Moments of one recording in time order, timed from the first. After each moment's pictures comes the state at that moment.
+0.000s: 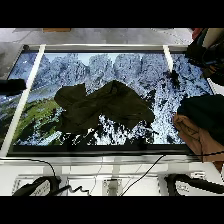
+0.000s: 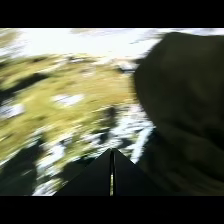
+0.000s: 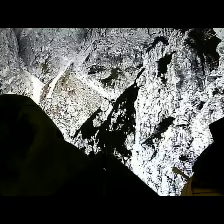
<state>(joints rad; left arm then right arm) 0.23 -1.12 1.41 1.42 -1.18 -1.45 0.00 -1.35 1.98 -1.57 1.44 1.80</state>
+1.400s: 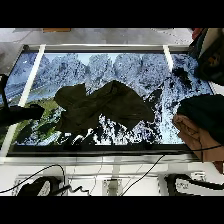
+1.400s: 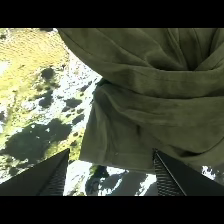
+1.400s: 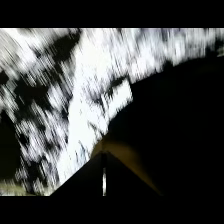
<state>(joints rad) 0.18 -0.71 0.94 1.33 -1.11 -1.35 -0.20 -1.38 1.78 -1.63 1.59 1.49</state>
